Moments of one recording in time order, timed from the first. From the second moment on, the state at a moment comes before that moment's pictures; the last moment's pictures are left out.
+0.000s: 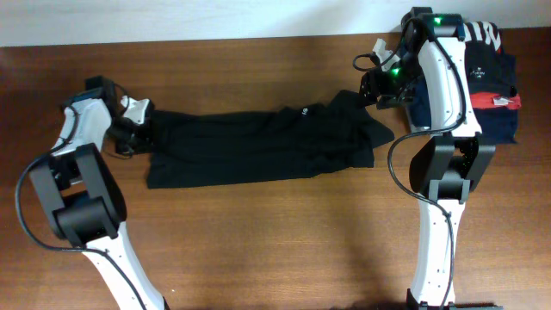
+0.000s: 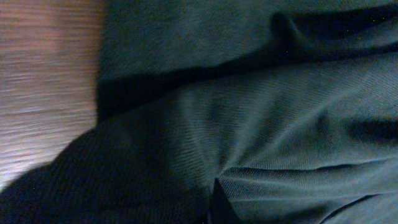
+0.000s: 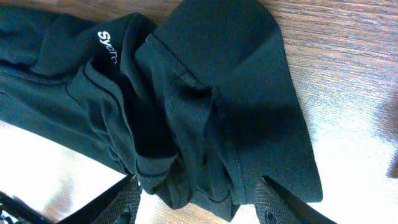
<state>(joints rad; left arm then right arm) 0.27 2.28 1.73 -0.99 0.35 0.22 -0.05 2.53 2.59 -1.65 -0.40 -0.18</state>
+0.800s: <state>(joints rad) 0.12 1.99 1.72 -1.00 0.35 0.18 -0.04 2.53 2.59 -1.65 -0.40 -0.18</state>
